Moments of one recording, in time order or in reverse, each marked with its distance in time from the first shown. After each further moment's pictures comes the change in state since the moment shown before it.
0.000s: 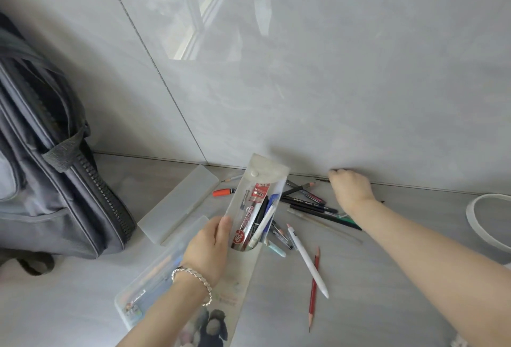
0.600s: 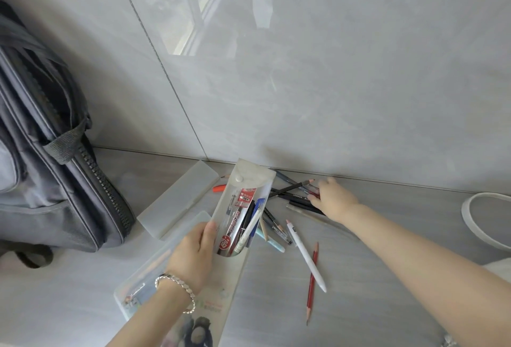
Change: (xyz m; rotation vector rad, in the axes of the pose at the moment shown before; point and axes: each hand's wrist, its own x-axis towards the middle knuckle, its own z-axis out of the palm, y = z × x) left_hand -0.013 -0.014 -0.016 -0.018 0.002 -0.028; right_hand -0.006 -0.020 0.023 0.360 -0.183 0.016
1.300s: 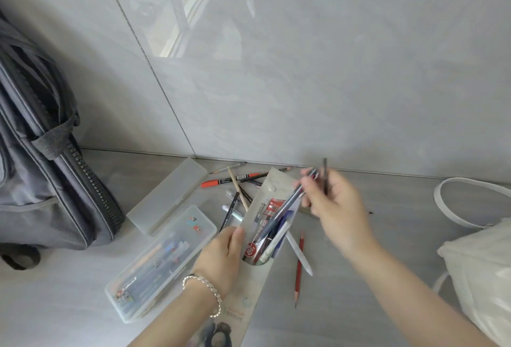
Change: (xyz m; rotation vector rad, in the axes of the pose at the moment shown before) left_hand -0.031 0.018 0.037 0.021 -0.120 0.076; right_hand -0.145 -0.057 -0.056 1.337 0.379 -0.190
